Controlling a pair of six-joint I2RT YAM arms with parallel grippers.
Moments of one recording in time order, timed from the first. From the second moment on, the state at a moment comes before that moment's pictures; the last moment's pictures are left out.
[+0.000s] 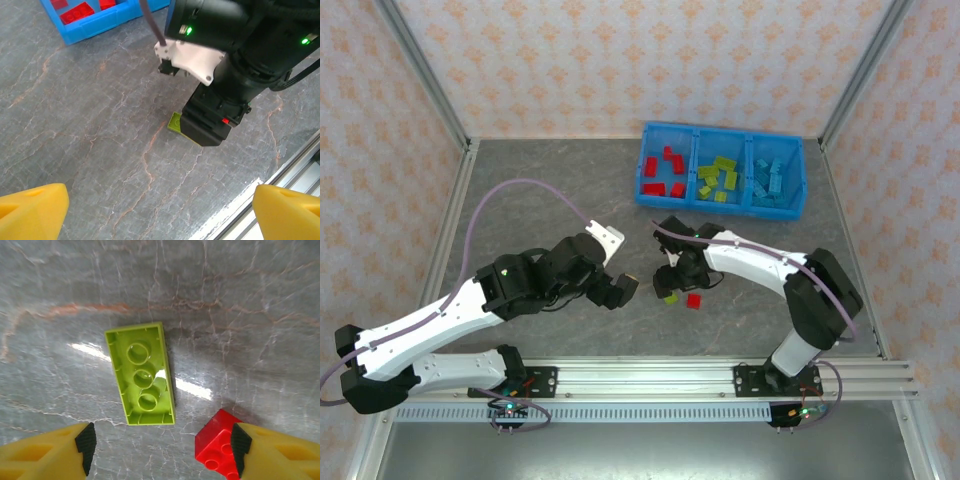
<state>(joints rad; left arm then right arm) -1.01 1.06 1.17 -0.92 -0.25 -0.35 0.76 1.64 1.08 -0.86 -0.12 0.43</state>
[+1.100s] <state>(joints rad) -1.01 1.00 1.09 -0.79 -0.16 -0.39 0.46 1.63 1.38 -0.83 -0.02 0.53</state>
